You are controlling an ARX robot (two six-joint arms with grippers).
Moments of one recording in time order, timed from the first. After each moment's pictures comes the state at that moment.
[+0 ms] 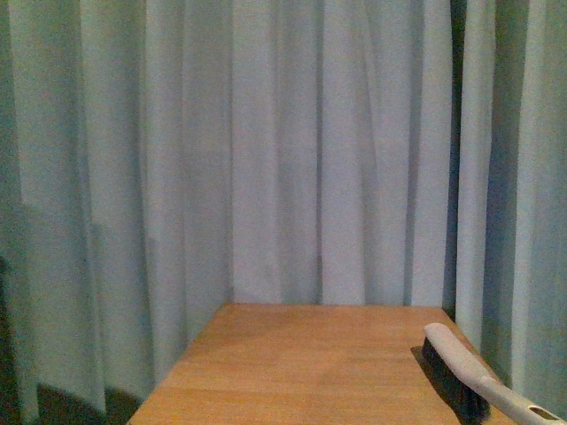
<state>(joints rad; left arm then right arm) 0.20 0.22 0.21 0.30 0.24 -0.14 0.04 0.03 0.01 0.04 0.14 -0.04</state>
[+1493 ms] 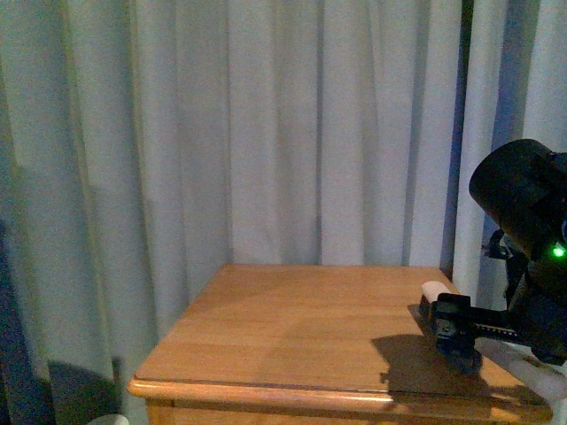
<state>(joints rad) 0.20 0.22 0.21 0.30 0.24 -0.15 0.32 1.86 1.31 -0.43 0.28 0.50</state>
